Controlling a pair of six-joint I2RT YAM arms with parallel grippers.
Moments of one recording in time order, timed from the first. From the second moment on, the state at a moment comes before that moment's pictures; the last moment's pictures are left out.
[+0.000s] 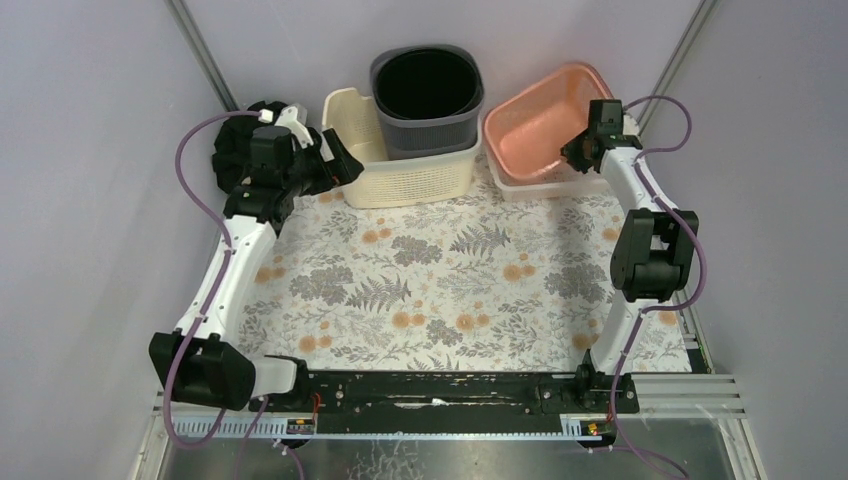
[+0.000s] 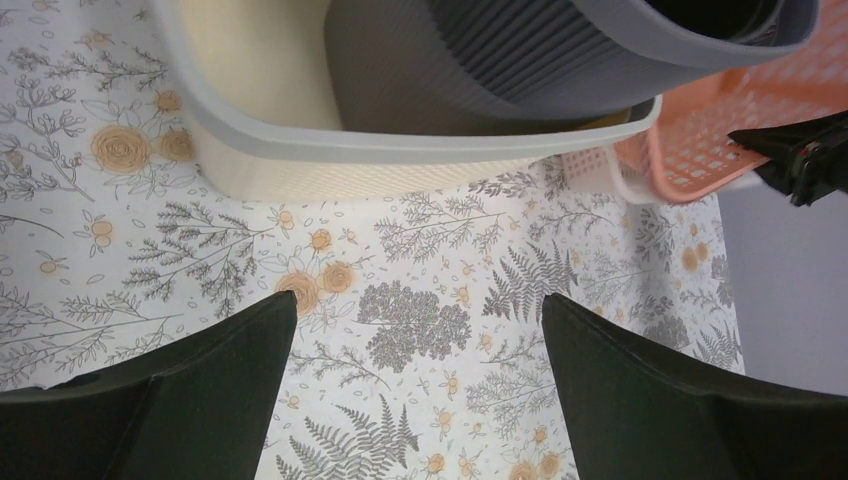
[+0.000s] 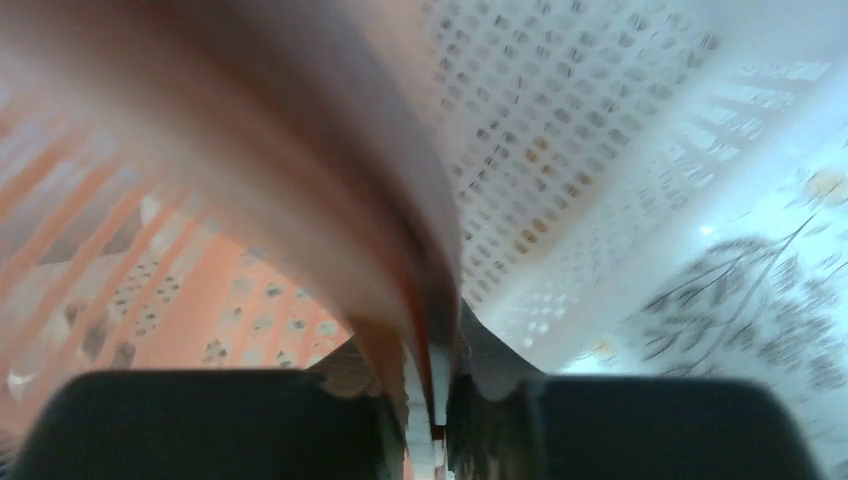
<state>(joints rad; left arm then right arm) -0.11 1.30 1.28 -0.45 0.25 -0.46 -0.01 1.94 1.64 -0.49 0.07 0.88</state>
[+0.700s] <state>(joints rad) -0.38 0.74 0.81 -0.35 0.08 -0.49 -0.01 1.96 1.81 -0.54 0.01 0.76</state>
